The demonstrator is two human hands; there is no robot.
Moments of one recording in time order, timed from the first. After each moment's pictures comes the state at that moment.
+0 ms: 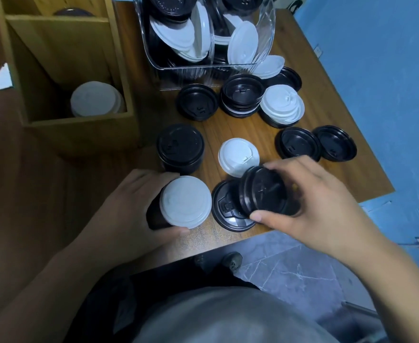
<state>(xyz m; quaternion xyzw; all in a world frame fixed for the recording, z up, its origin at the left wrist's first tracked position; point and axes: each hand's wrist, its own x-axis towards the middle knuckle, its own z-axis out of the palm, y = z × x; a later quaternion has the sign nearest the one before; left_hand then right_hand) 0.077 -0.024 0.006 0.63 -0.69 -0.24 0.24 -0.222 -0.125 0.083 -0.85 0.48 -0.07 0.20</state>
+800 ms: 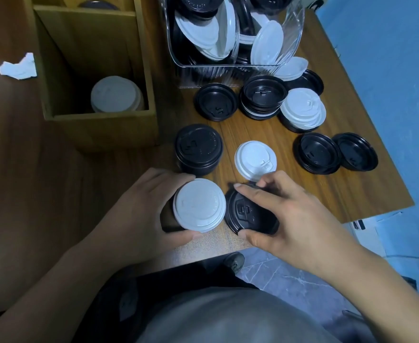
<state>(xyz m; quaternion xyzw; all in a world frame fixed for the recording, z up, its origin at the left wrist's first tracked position) 0.080 -0.023 0.004 0.61 -0.71 -0.24 0.27 -0.189 -0.114 0.057 -0.90 0.39 0.01 0.17</state>
